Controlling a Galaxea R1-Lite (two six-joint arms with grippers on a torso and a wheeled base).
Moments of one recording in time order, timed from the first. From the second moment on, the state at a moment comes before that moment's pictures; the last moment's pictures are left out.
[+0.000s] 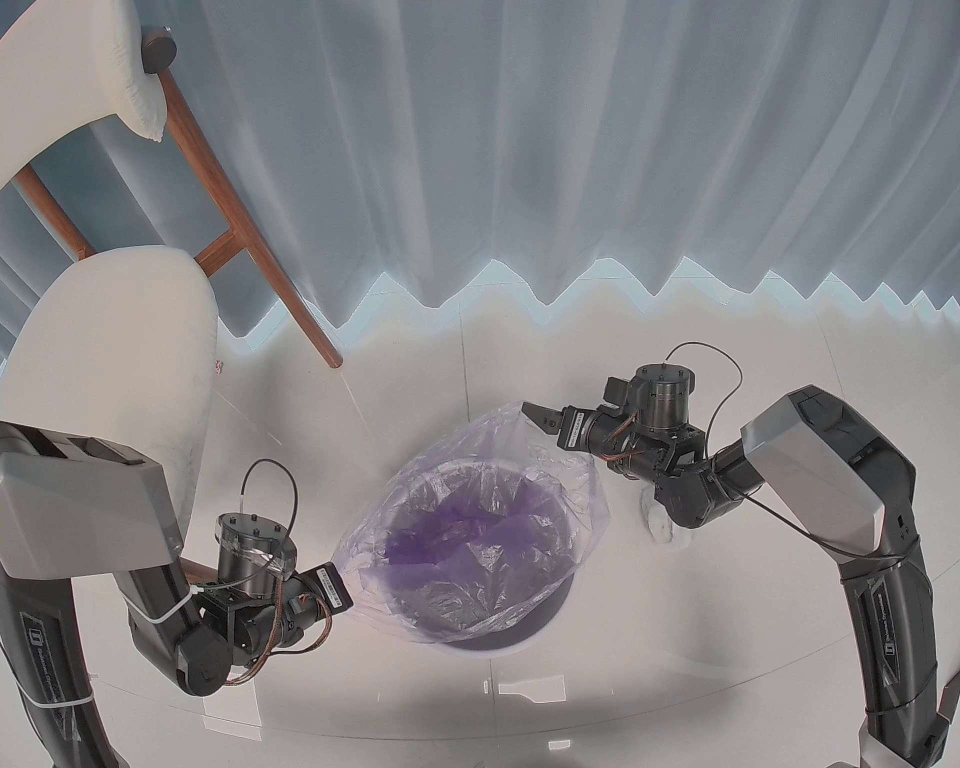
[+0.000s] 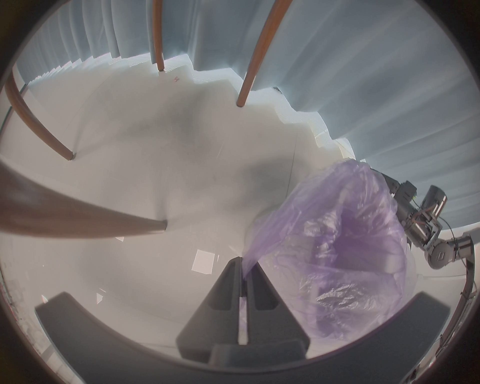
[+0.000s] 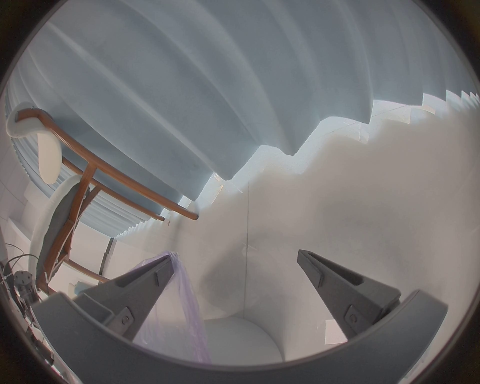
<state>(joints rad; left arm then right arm) -0.37 2.17 -0.39 -1.15 0.09 -0.68 0.40 2.55 -1.56 -0.78 0.21 0.37</state>
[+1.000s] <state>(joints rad) -0.54 2.19 -0.20 -1.36 0.14 -0.68 0.33 2.46 -1.26 -0.89 0.20 0.38</state>
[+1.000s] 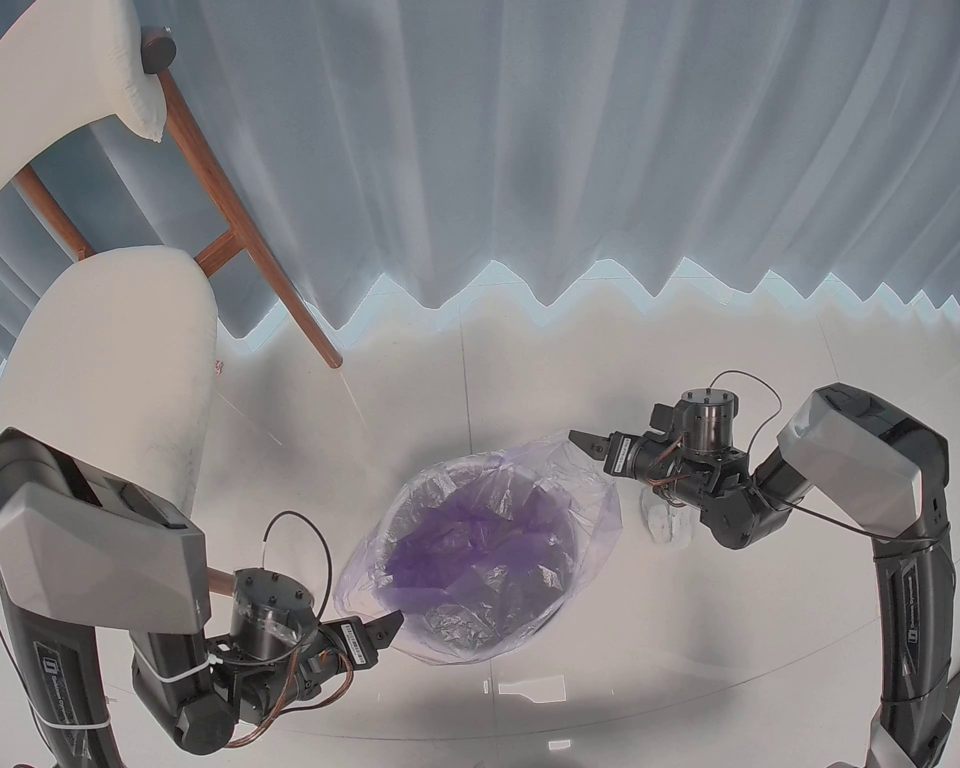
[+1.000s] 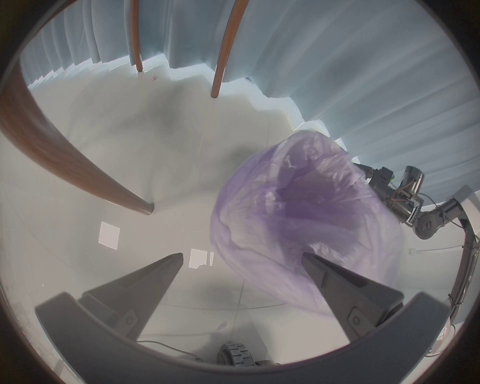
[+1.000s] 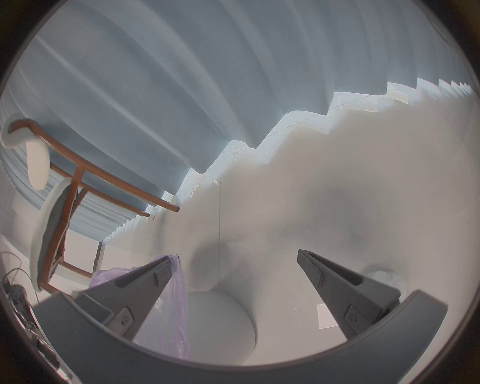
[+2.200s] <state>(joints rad) -0.89 2.08 -0.10 -1.54 0.21 -1.04 0.47 2.03 -0.35 -1.29 0.20 0.81</state>
